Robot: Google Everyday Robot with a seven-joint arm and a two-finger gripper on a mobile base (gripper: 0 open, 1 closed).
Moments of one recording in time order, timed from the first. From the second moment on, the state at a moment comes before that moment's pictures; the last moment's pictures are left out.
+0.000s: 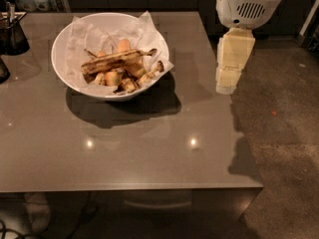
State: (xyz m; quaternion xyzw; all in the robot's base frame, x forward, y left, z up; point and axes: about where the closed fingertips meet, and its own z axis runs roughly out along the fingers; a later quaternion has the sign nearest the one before) arm 0.510 -0.135 1.005 -0.64 0.75 -0.10 0.14
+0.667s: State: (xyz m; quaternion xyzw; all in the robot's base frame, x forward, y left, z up) arm 0.525 -0.084 1.007 -0.68 0.71 -0.15 0.13
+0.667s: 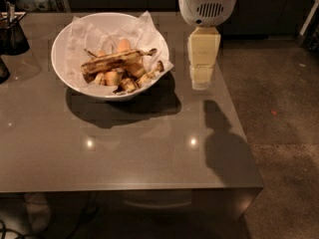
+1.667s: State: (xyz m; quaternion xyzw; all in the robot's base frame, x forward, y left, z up) arm 0.548 -0.042 1.021 -0.72 0.66 -0.13 0.15
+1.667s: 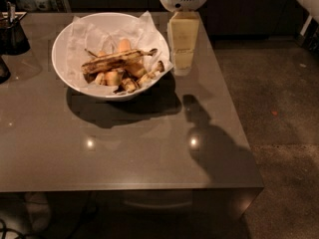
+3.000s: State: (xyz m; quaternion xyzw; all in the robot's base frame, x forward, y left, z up) arm 0.578 0.006 0.996 -0.78 0.60 -0.12 0.12
